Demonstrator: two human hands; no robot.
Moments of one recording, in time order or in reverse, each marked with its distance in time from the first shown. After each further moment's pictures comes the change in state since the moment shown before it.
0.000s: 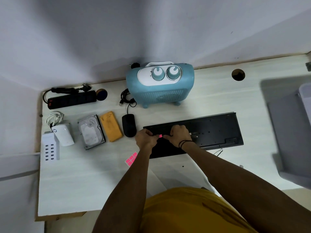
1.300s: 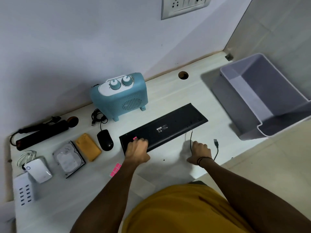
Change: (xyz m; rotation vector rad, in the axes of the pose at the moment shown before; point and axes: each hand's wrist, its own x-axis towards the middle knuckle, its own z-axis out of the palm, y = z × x) left_hand -0.093 -0.001 -0.009 1.284 -0.135 1.099; right_hand -0.146 0.158 0.014 -0.169 0.122 0.410
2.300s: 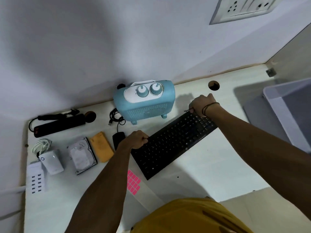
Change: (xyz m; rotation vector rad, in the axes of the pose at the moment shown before) left_hand 0.090 -0.131 0.000 -0.570 -0.260 -0.032; right_hand 0.149 -0.144 -0.211 -0.563 0.098 -0.496
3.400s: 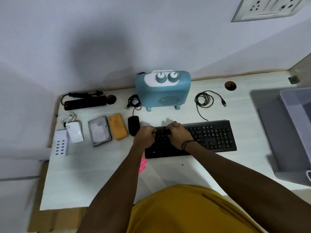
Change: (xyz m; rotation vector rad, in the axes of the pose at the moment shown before) left_hand -0.075 0.018 0.067 -0.183 0.521 -0.170; right_hand -0.076 -0.166 0.101 0.541 0.261 -0.298
